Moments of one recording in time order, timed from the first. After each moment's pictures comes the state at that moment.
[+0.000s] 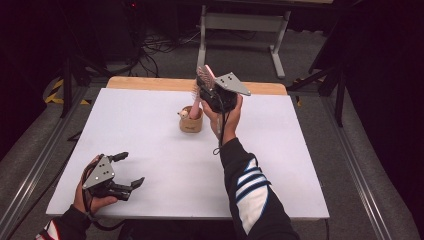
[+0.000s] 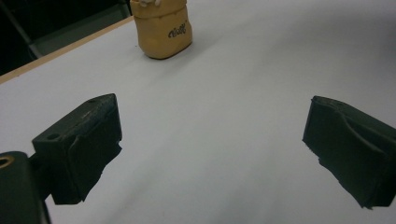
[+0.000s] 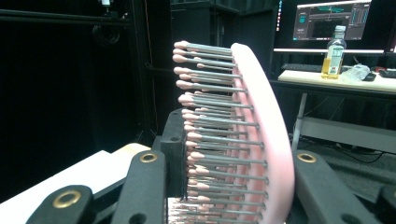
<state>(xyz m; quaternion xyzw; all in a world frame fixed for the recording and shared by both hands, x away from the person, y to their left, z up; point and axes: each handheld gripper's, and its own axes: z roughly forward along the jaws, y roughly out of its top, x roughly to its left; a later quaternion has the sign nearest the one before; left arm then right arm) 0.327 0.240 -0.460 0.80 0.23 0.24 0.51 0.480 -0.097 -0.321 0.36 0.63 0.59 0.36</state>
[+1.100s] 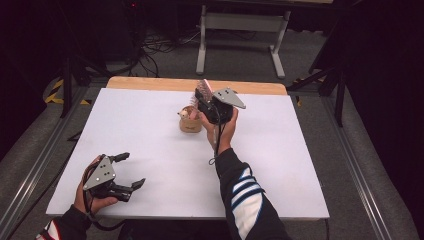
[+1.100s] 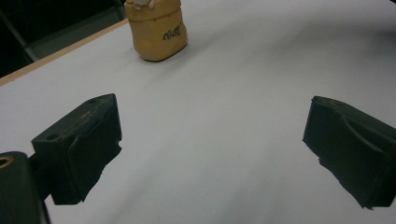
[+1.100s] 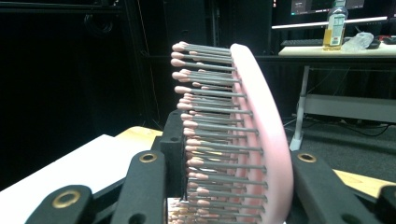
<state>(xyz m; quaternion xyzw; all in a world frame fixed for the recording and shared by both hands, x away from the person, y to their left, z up) 0.327 0.238 -0.461 0.80 0.22 0.24 0.51 0.479 -0.093 -0.365 0.40 0.62 0.59 0.33</state>
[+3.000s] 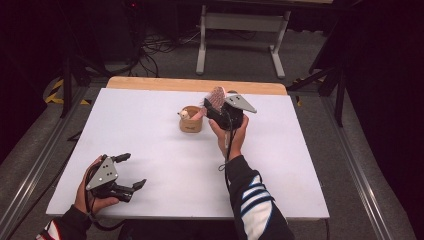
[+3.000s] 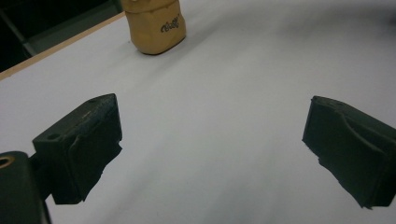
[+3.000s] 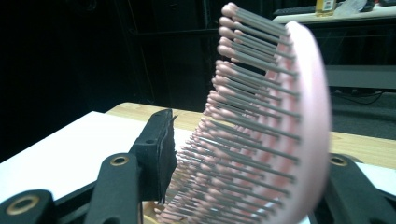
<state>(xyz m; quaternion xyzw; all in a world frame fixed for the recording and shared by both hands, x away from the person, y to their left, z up) 0.327 0.235 -0.462 0.81 0.22 0.23 0.49 0.476 -0.126 -0.384 0.44 0.63 0.56 0.31</state>
